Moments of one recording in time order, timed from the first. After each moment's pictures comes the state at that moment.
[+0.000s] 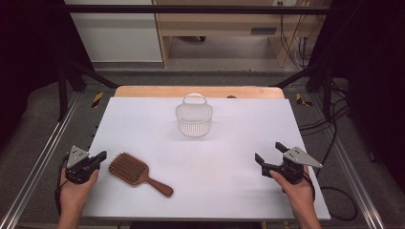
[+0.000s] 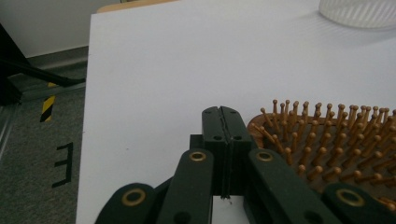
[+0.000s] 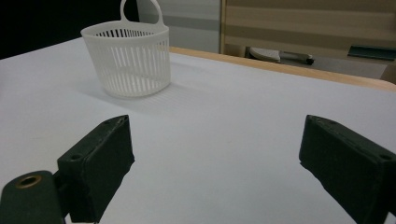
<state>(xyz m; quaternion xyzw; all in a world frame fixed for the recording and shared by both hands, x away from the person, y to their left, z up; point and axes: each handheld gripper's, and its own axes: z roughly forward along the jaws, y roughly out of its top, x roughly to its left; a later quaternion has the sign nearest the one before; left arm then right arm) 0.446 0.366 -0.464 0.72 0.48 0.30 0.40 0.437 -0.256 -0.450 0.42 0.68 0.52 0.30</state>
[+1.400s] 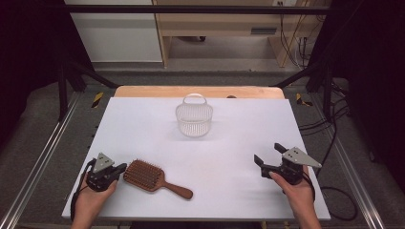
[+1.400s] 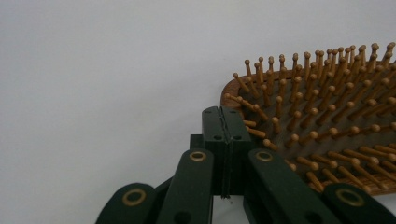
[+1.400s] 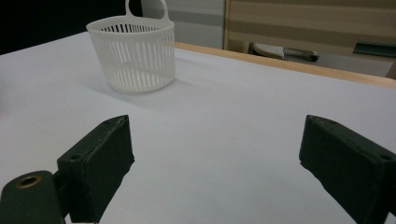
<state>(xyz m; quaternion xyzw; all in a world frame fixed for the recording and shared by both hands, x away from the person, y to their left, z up) 0.429 0.305 -0.469 0.79 0.44 0.24 0.35 0.435 -0.254 -0.448 0.41 0.69 0.52 0.29</state>
